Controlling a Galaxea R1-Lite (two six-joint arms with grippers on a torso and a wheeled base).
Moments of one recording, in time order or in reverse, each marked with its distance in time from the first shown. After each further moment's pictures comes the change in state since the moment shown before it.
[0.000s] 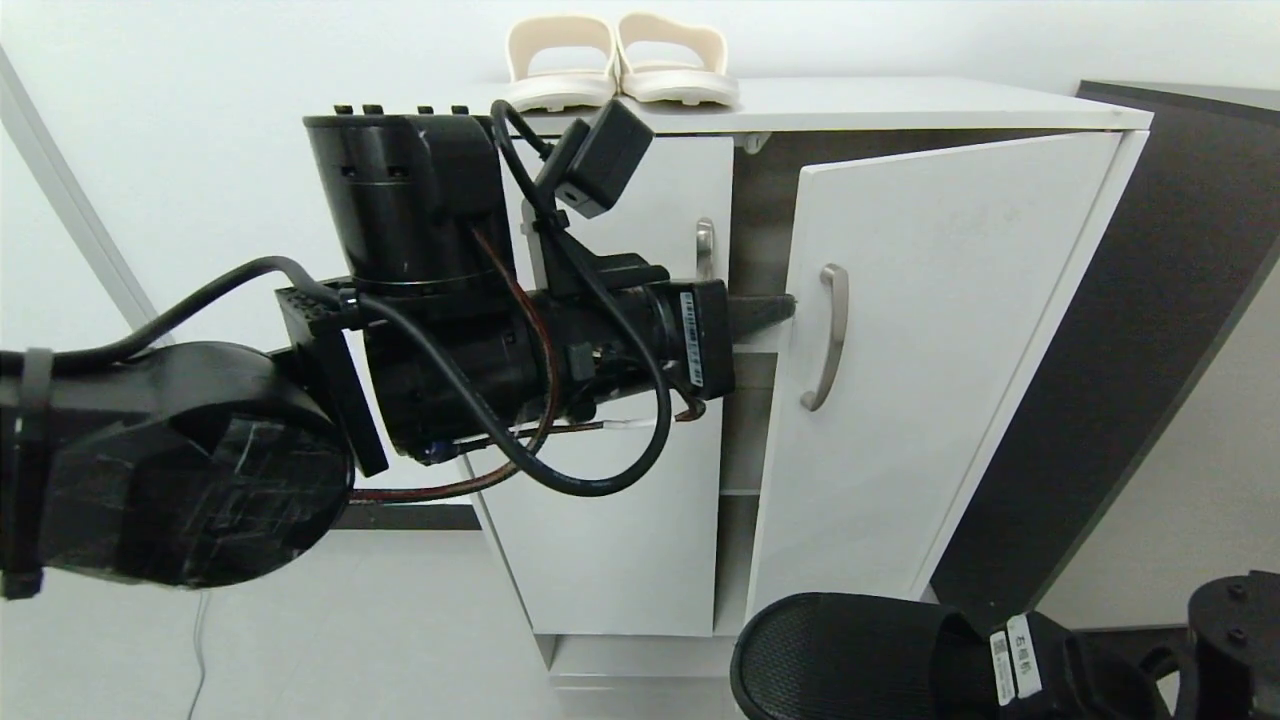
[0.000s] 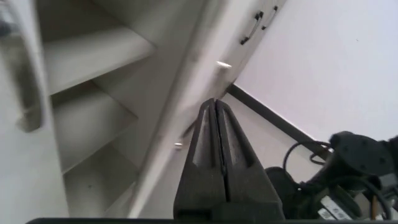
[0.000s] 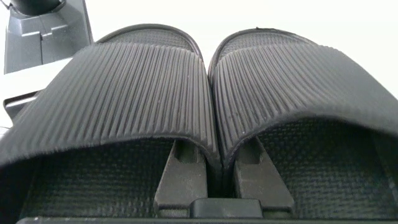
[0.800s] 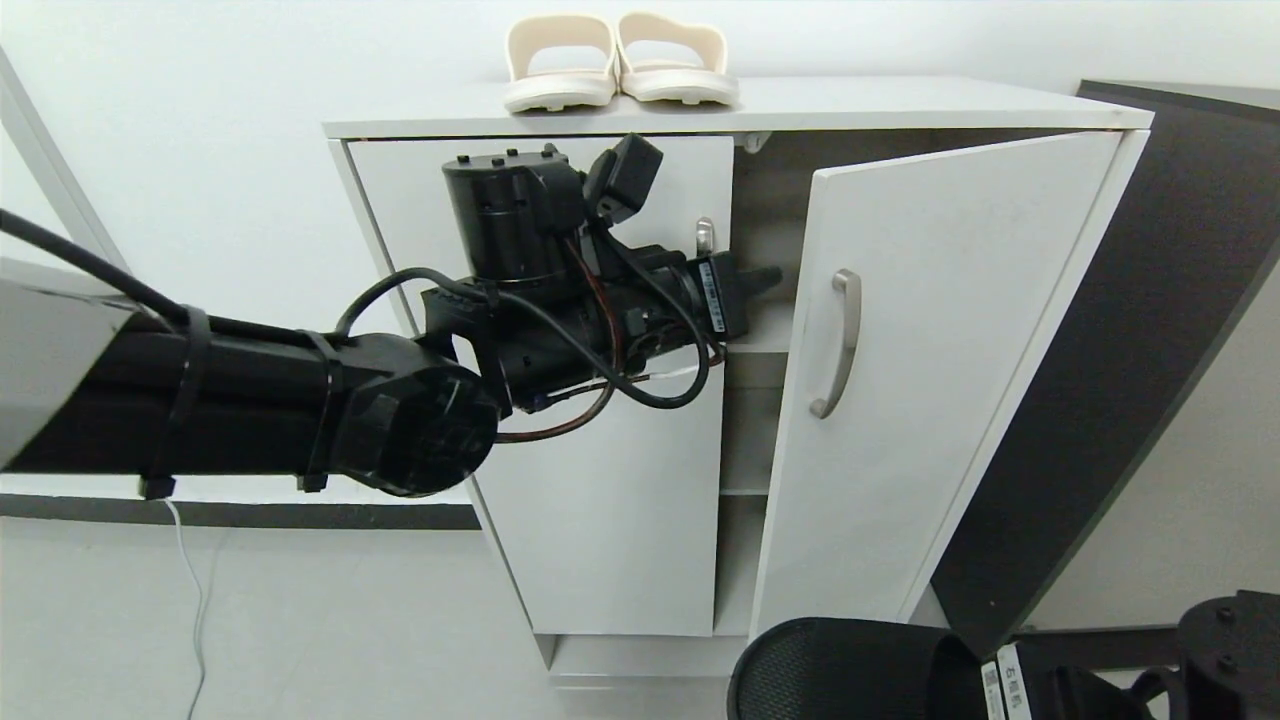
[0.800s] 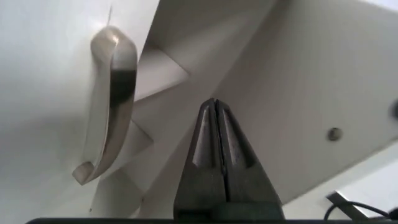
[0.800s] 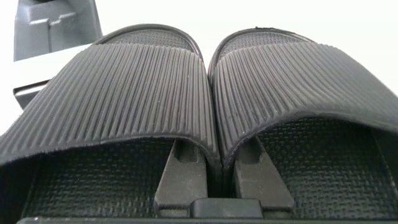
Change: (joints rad) left arm 0.073 0.216 -0.166 -0.122 0.000 -0.106; right arm 0.034 0.006 0.013 0.017 -0.007 0.003
